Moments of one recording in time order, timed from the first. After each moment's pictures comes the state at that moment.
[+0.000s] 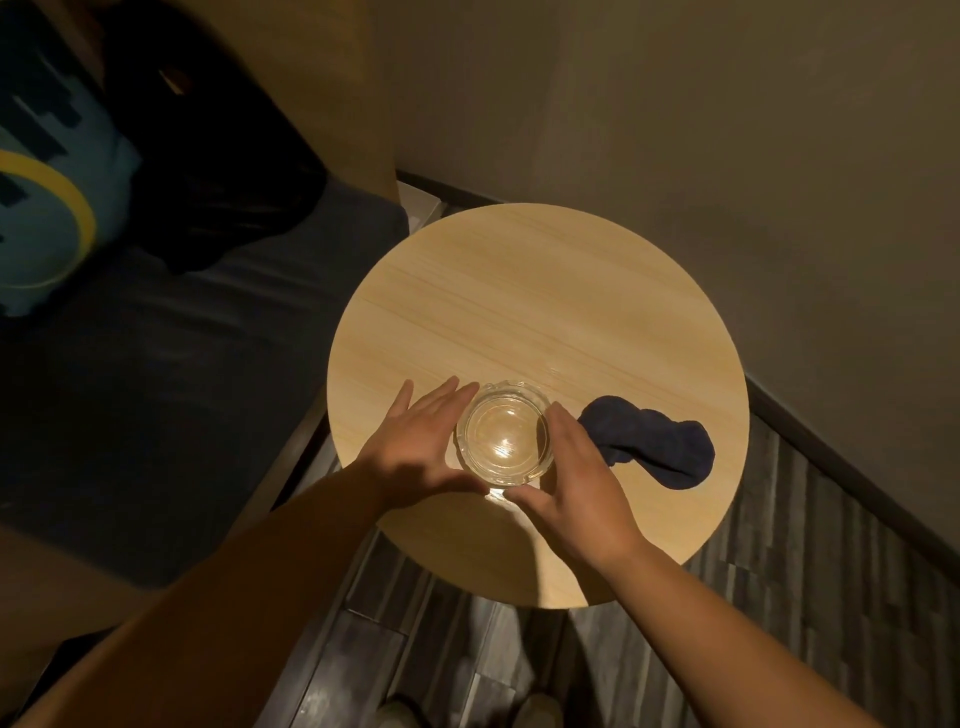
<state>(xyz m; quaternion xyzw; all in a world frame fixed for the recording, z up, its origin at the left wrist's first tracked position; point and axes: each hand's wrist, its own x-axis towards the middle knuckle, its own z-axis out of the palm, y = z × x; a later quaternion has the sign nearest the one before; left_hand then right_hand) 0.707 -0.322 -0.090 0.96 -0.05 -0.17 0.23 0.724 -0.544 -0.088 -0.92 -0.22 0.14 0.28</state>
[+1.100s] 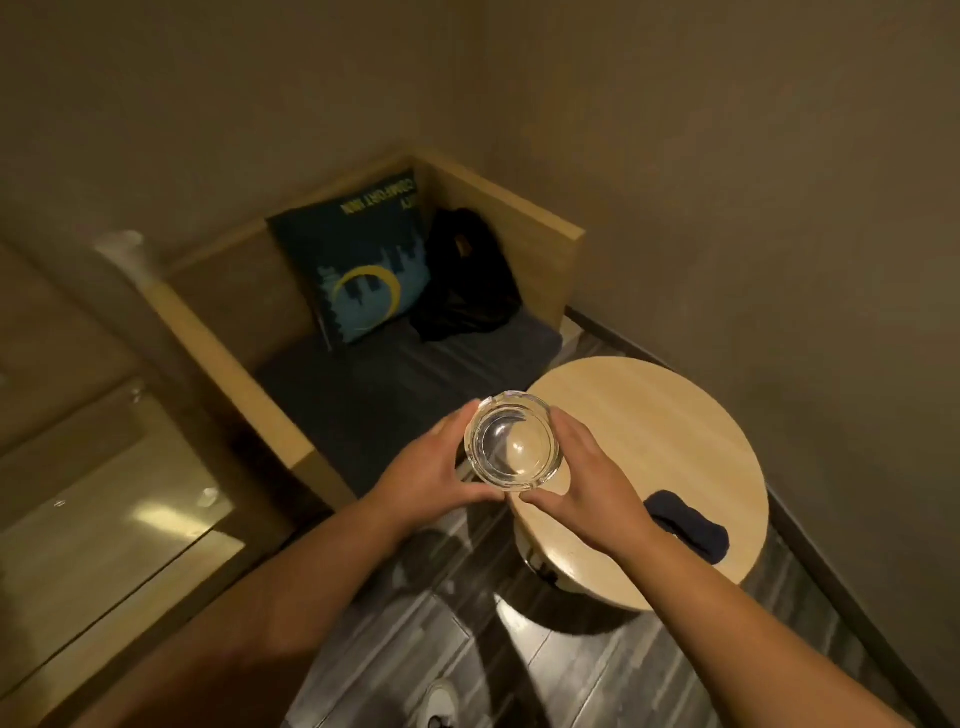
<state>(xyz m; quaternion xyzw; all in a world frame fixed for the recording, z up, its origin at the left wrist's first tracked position) 0.493 -0.281 0.213 0.90 0.19 0.04 0.39 0.628 -0.462 0.210 -0.83 -0.45 0.16 0.30</state>
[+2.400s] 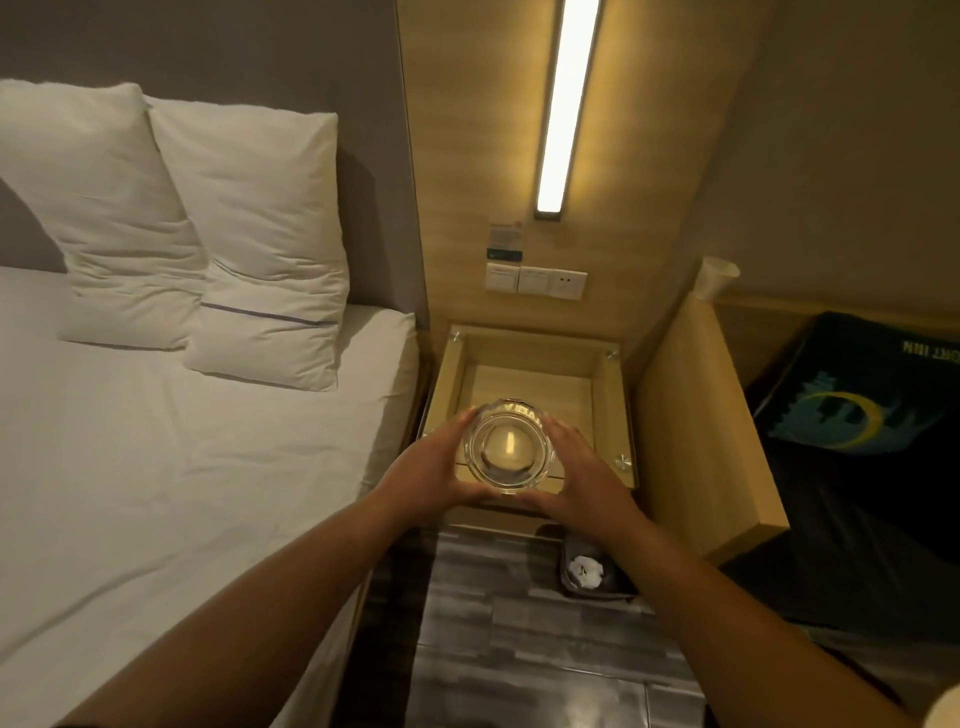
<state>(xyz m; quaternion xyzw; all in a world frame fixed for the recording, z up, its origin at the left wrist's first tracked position) -0.087 -0.201 0.270 0.72 0.57 0.26 0.30 0.132 -0.193 0.273 -0.51 -0.79 0.26 0.21</state>
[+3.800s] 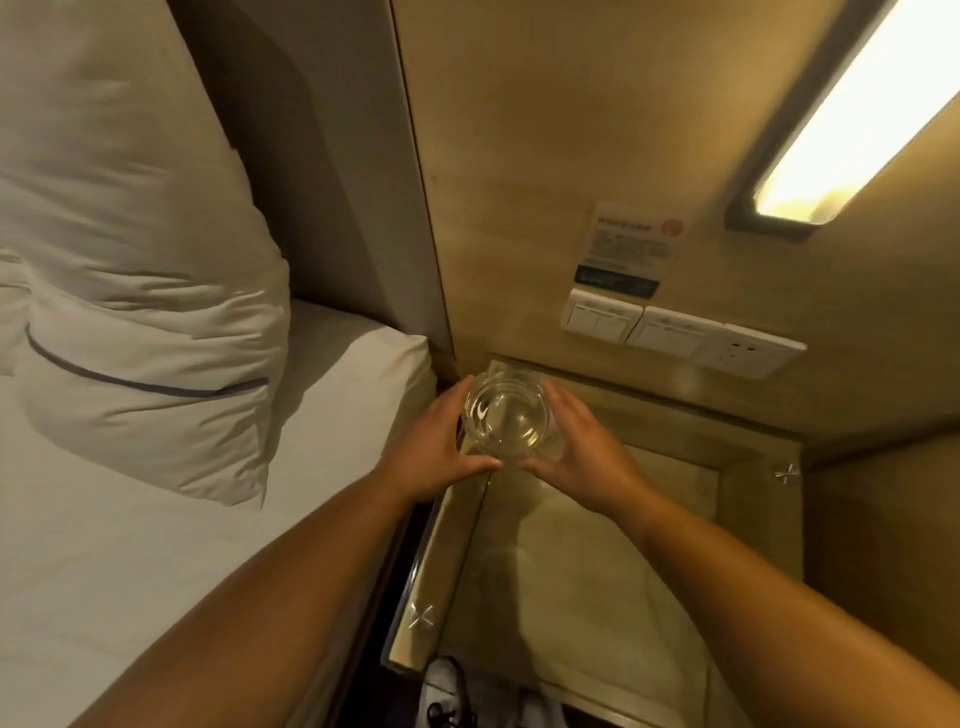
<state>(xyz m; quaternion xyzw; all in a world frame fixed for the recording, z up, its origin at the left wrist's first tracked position) -0.192 0.253 0.046 0.62 0.66 0.23 0.35 0.019 0.305 0.034 -0.47 -0.81 0.33 0.13</state>
